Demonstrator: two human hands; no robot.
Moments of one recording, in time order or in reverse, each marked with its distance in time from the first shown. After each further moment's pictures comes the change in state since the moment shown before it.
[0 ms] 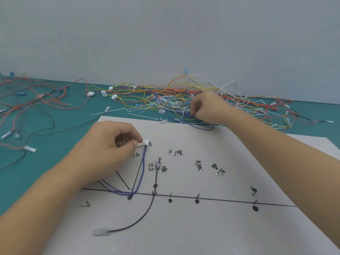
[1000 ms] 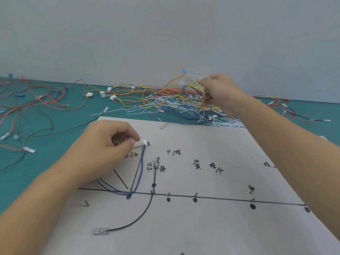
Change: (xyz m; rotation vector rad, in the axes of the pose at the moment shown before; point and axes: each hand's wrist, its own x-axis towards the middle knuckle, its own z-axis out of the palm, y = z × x) left_hand -0.001 0.004 -0.003 -0.013 0.015 0.005; right_hand -0.004 -0.012 -0.033 0.888 0.203 0.236
